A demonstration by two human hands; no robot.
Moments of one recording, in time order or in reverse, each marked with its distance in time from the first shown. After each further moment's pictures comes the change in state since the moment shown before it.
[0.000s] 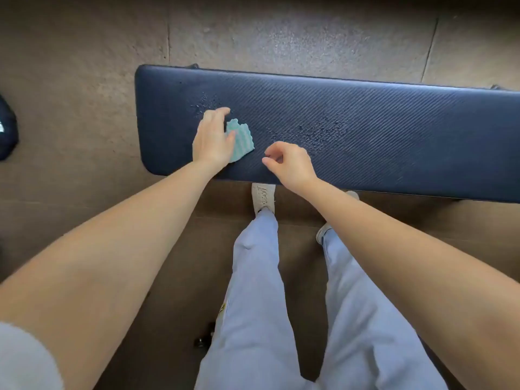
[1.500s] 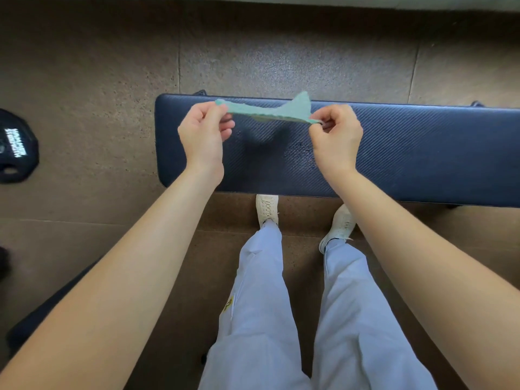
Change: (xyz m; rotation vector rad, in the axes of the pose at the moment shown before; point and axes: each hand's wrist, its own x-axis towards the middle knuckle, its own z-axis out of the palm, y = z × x) left_hand -0.059 0.074 -0.106 -1.030 0.238 -0.244; right_hand -0.018 -0.053 -0.089 0.250 0.646 -0.077
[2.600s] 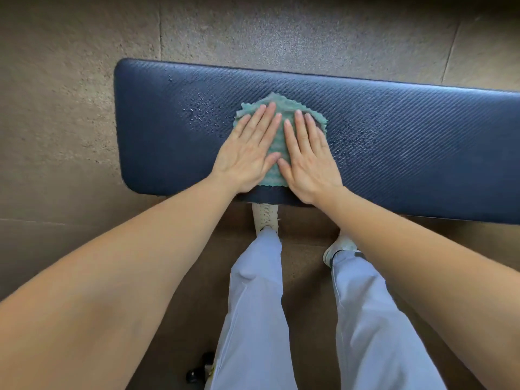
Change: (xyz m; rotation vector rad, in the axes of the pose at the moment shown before) left_hand 0.107 -0.191 0.044 1.635 -0.567 0.996; right_hand 0.004 0.153 0.113 -0.877 -0.533 -0.512
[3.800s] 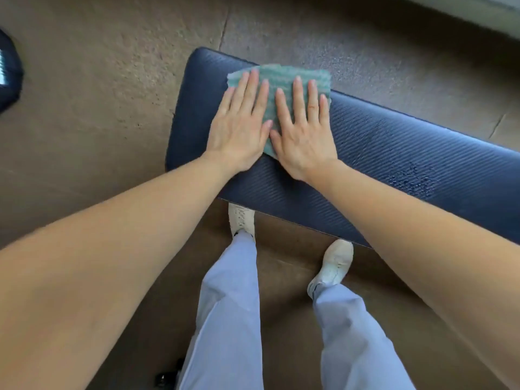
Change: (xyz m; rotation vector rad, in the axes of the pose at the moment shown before) left_hand -0.024 -0.108 -0.006 -0.100 0.099 -0.429; right_hand 0.120 -0.099 -0.021 -0.117 0.033 -0.169
